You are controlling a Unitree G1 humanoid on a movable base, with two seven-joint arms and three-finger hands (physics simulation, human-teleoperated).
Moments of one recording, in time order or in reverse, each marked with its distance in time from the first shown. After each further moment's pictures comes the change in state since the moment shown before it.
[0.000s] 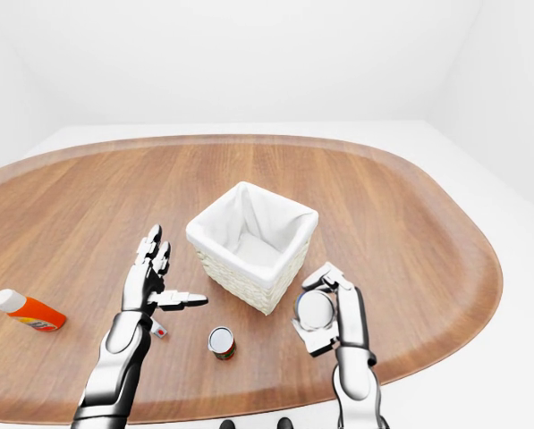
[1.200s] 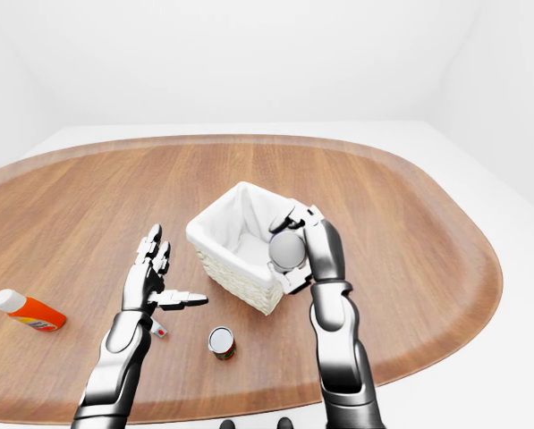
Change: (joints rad) left arm -0.003 0.001 -0.001 0.003 0.003 -0.002 0.001; right arm -0.387 -0.007 0.039 -0.014 -0.202 0.000 0.096
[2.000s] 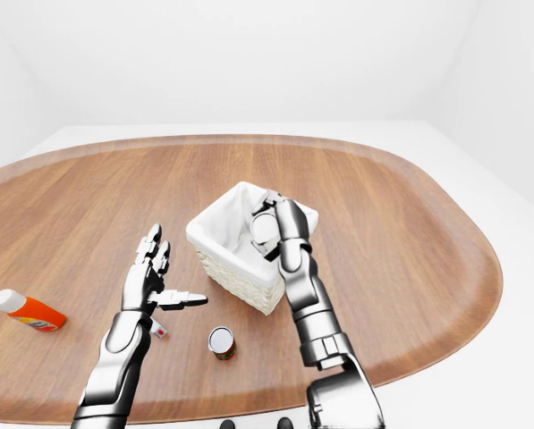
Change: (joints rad) left arm 0.000 0.001 0.001 -0.002 -0.001 -0.001 -0.003; right arm -0.464 0.019 0.000 0.768 0.015 -0.001 -0.158
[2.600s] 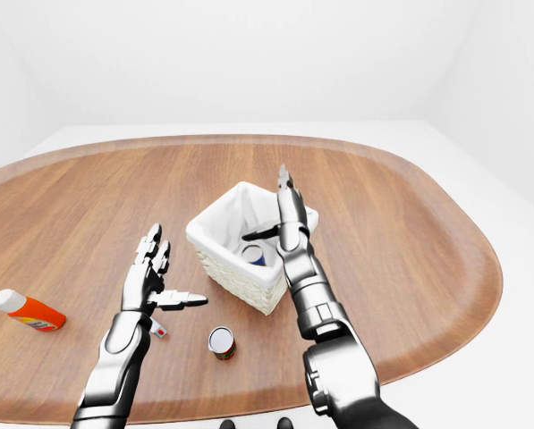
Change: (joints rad) left arm 0.006 -0.001 -0.002 -0.011 -0.001 -0.003 -0.005; right arm -0.223 -0.023 -0.039 0.318 0.153 0.001 -0.054
